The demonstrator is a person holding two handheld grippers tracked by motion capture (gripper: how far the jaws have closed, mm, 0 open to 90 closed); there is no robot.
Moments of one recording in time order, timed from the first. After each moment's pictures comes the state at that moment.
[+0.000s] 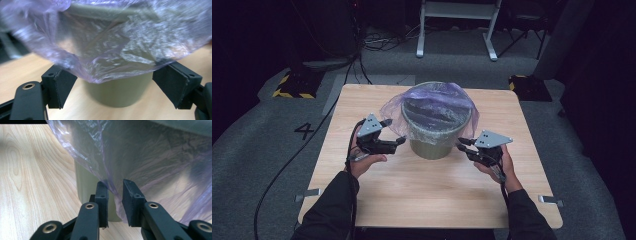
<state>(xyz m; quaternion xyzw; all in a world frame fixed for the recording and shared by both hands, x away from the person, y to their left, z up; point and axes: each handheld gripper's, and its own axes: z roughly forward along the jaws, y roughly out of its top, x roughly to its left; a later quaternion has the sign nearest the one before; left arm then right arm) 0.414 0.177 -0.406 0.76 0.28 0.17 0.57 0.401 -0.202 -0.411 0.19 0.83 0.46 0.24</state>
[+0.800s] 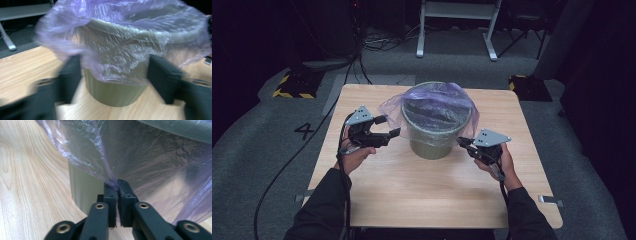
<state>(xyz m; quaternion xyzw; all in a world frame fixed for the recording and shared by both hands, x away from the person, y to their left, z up) 0.423 0.187 -0.382 0.76 0.32 0.17 0.54 0.404 -0.200 -0.408 0.19 0.84 0.45 0.26</state>
